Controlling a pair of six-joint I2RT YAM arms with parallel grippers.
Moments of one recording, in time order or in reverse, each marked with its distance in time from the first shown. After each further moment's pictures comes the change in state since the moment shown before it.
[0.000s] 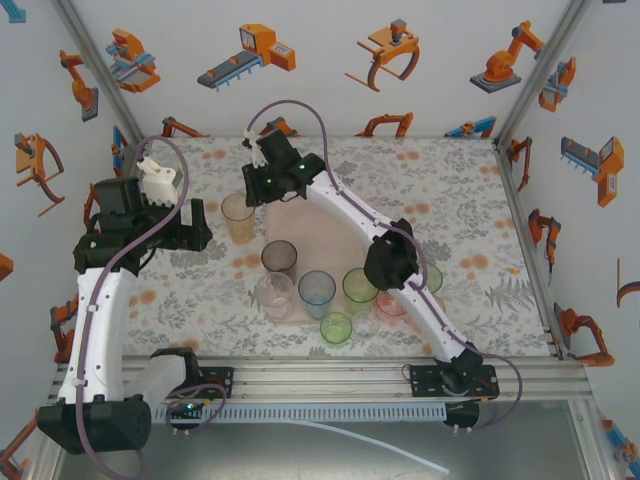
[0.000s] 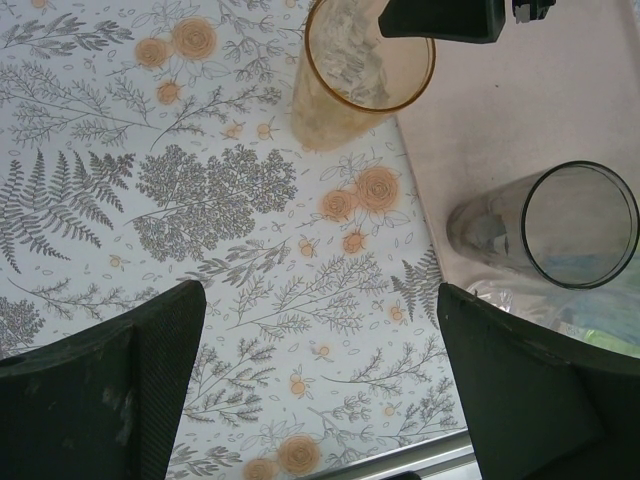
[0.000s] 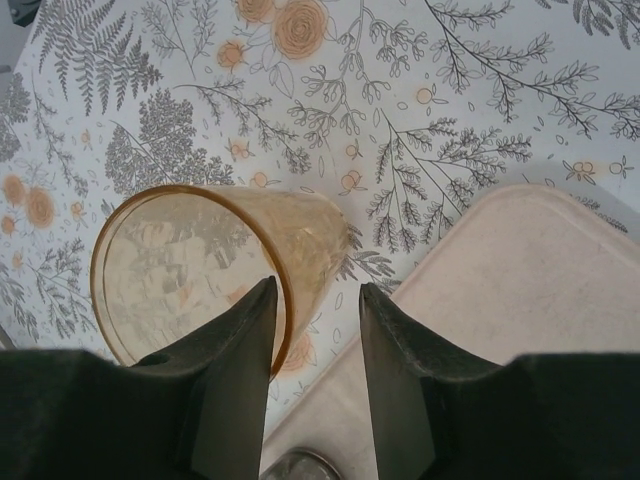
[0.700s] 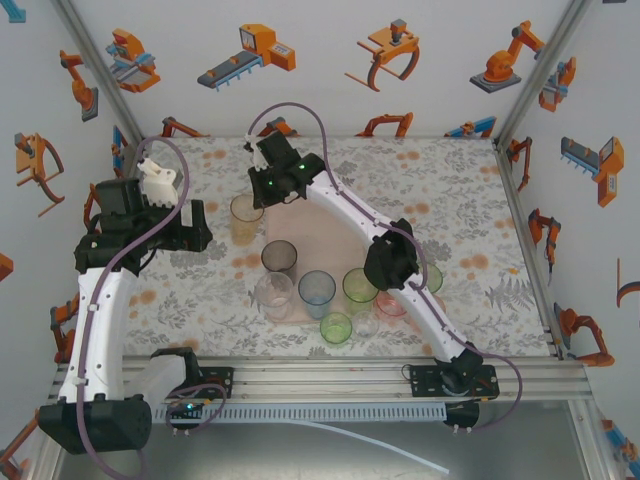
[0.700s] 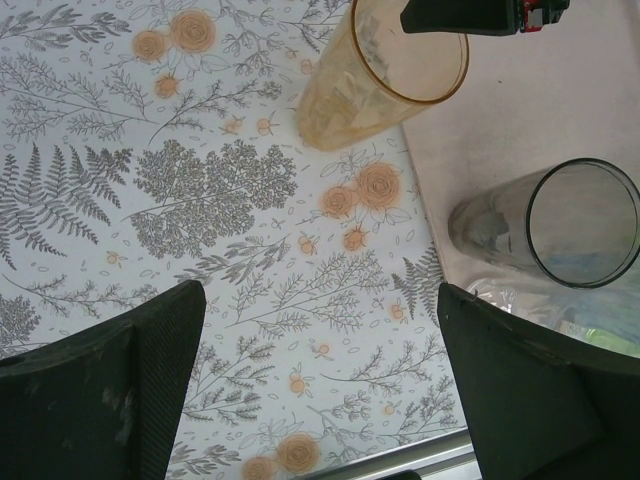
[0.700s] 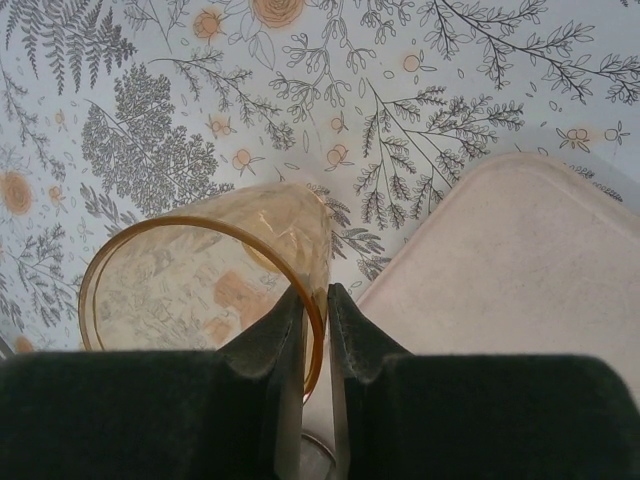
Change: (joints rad) left arm 0.006 0.000 -0.013 0.003 0.003 0.000; right arm 0.000 0.000 0.000 -0.051 0.016 -0.008
